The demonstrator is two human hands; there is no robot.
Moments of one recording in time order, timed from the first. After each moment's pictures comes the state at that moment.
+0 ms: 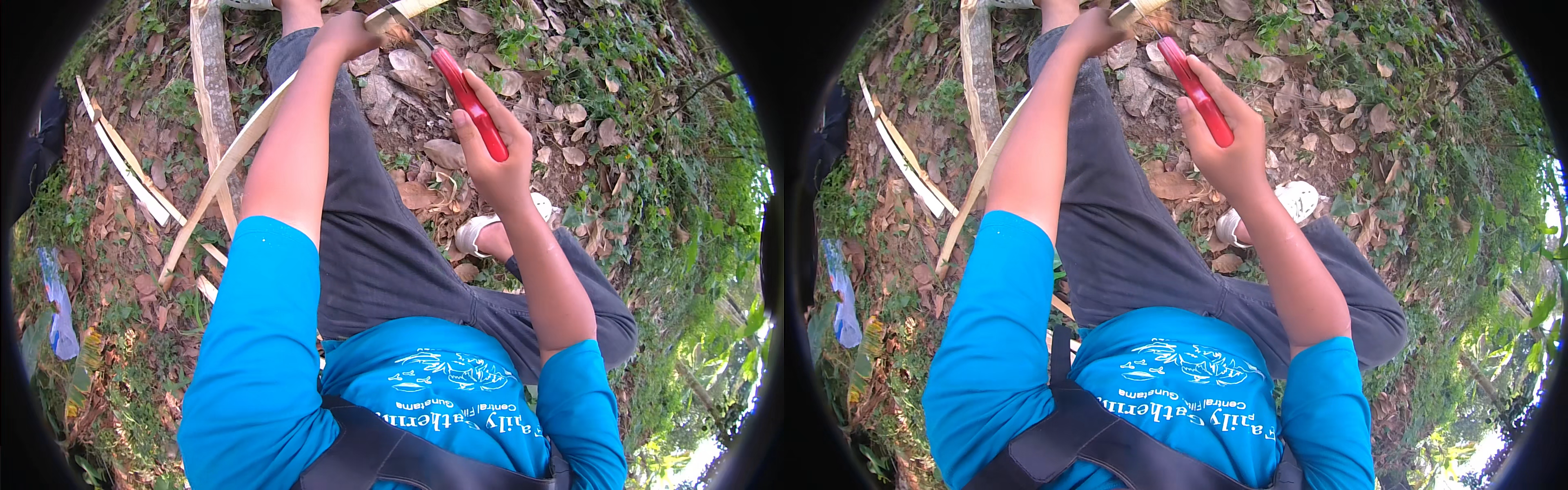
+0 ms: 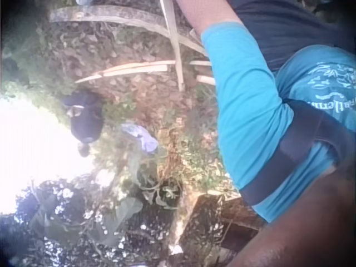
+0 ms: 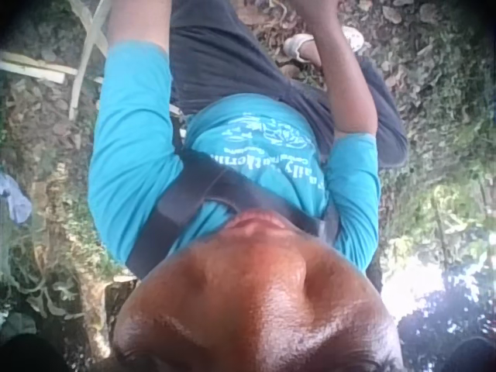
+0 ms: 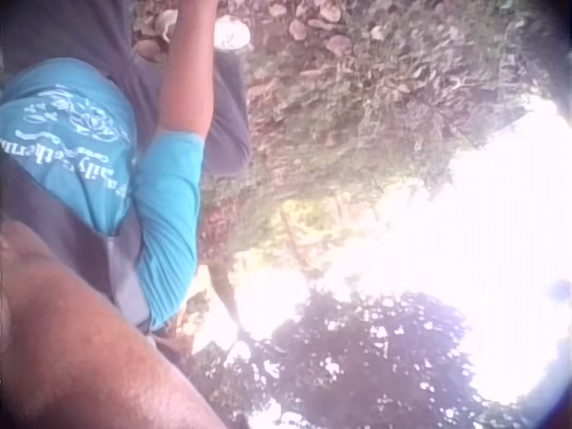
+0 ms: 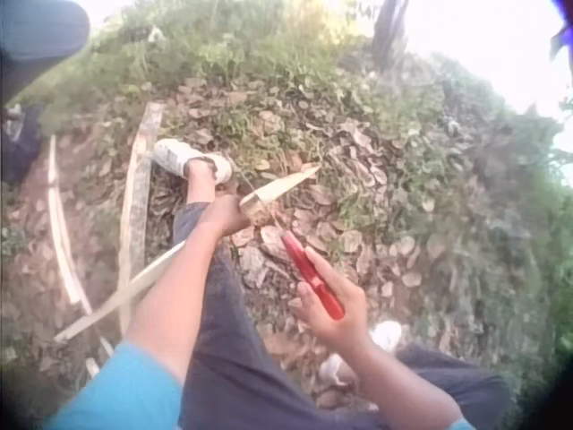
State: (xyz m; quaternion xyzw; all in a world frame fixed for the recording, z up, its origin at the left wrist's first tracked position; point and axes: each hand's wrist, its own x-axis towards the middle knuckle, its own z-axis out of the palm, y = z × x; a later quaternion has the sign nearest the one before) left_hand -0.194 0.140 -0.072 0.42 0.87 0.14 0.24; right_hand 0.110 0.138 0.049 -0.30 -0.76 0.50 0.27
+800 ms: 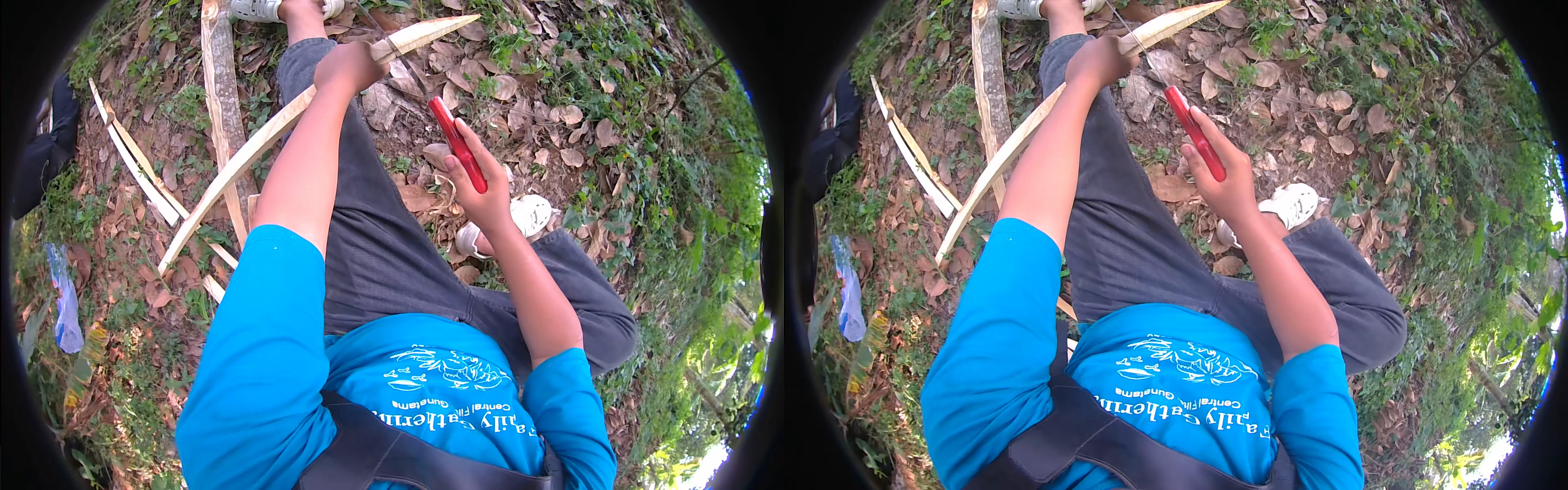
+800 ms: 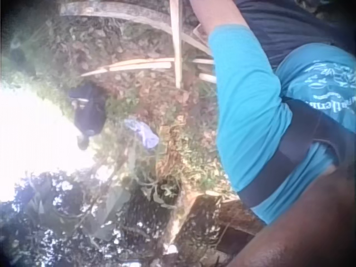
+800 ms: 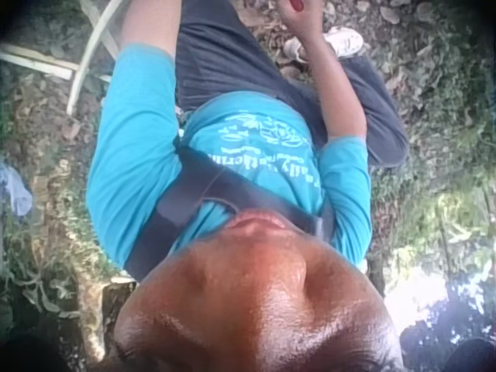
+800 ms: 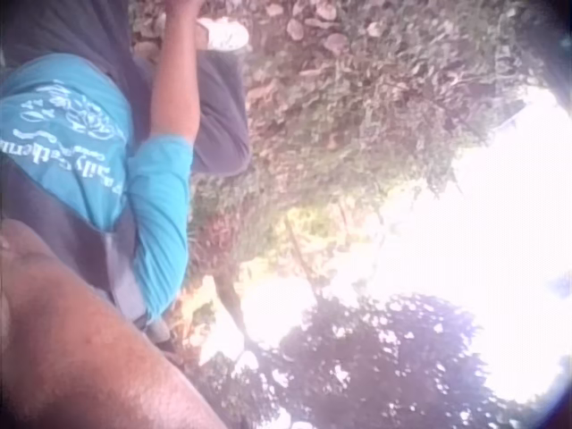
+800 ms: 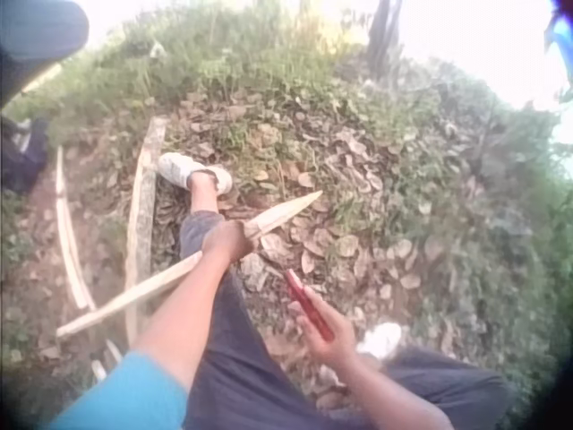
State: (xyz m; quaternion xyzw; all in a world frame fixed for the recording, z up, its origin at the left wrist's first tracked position) left_hand -0.139 0.119 -0.046 0.39 0.90 0.07 0.19; right_hand 0.165 0.115 0.010 -0.30 -0.77 0.51 0.24
